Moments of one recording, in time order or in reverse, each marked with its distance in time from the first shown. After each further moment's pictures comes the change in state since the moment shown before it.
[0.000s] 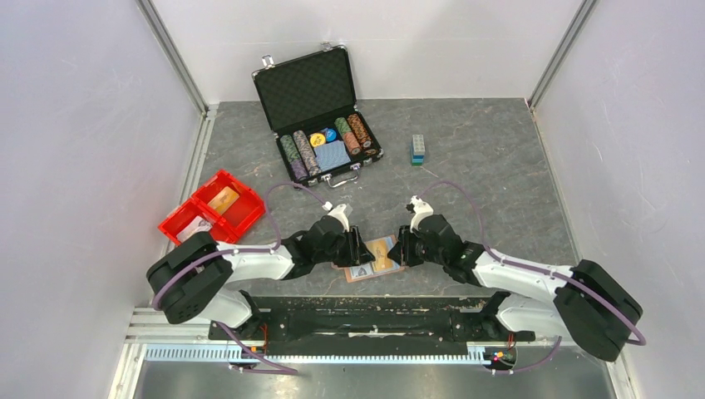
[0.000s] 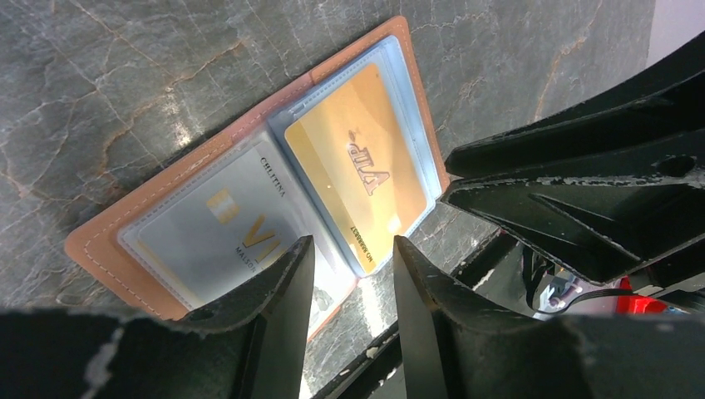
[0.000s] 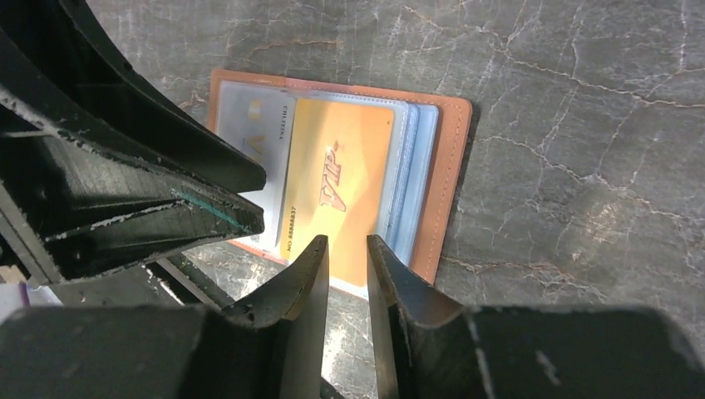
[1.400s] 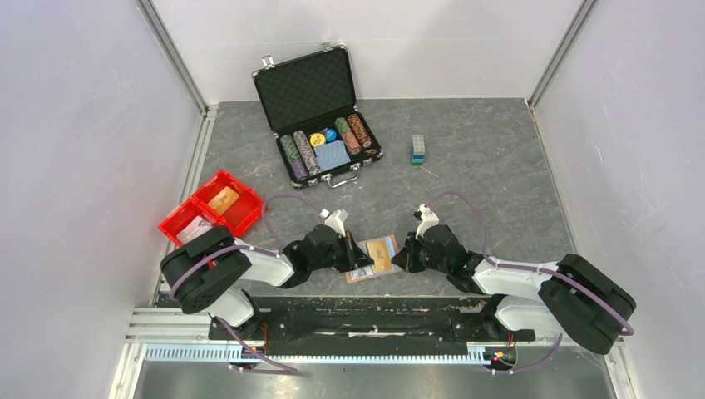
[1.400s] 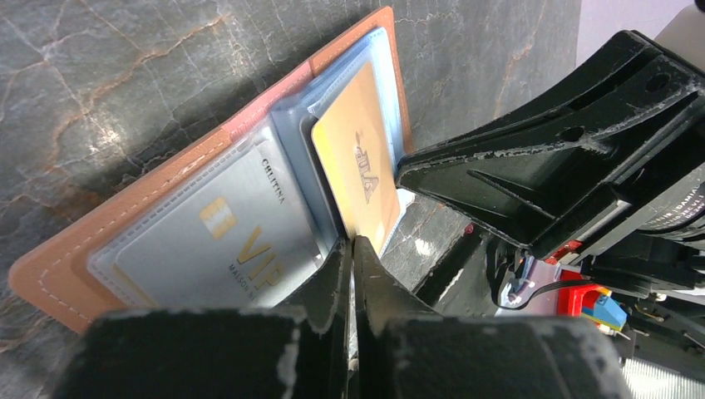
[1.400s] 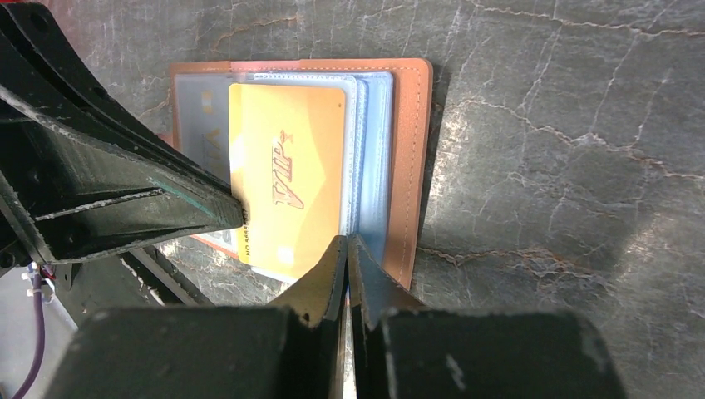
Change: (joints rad) left arm -0.003 0.100 -0.125 0.348 0.054 -0.110; right arm -0.008 0.080 -0.131 0.235 -0.020 0.080
